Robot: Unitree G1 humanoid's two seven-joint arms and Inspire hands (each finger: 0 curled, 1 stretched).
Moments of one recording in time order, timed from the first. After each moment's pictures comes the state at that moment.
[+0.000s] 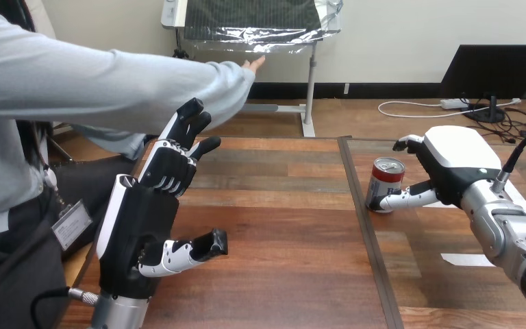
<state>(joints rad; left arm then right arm) -0.17 0.04 0.10 0.73 -0.47 -1.19 -0.75 -0.83 -0.50 0.50 1.34 -0.72 -0.31 -0.32</state>
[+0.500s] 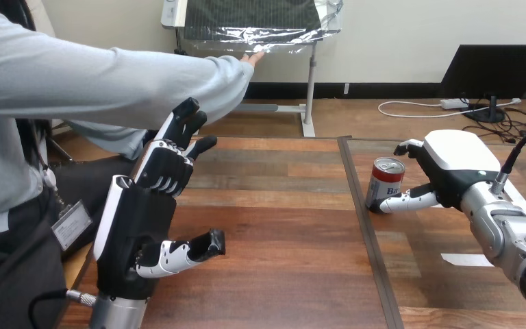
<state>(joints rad) -0.16 0.04 0.09 0.71 -0.46 -1.19 -0.73 -0.83 -0.50 0.50 1.34 -0.72 -0.29 -0.29</state>
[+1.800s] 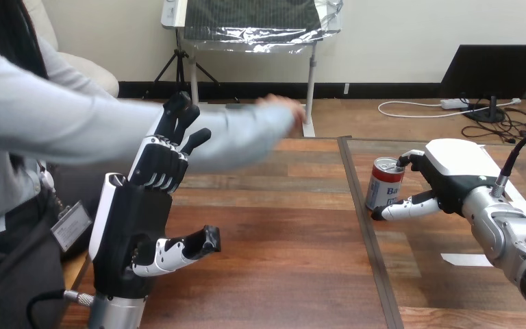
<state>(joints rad) -0.15 0.03 0.09 0.67 -0.47 -1.19 -0.71 -0.82 -0.50 0.50 1.35 -0.72 -0.28 -0.24</state>
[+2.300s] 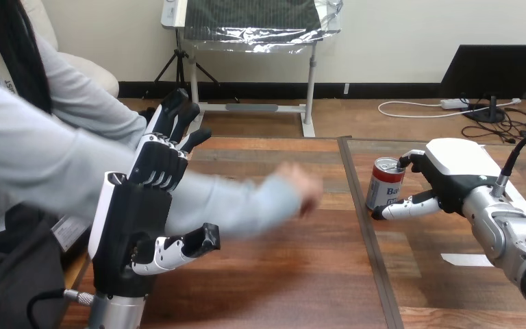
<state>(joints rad) -0.14 0.02 0.09 0.66 -0.46 -1.18 -0.70 -0.82 -0.50 0.50 1.35 -0.72 -0.28 -0.24</state>
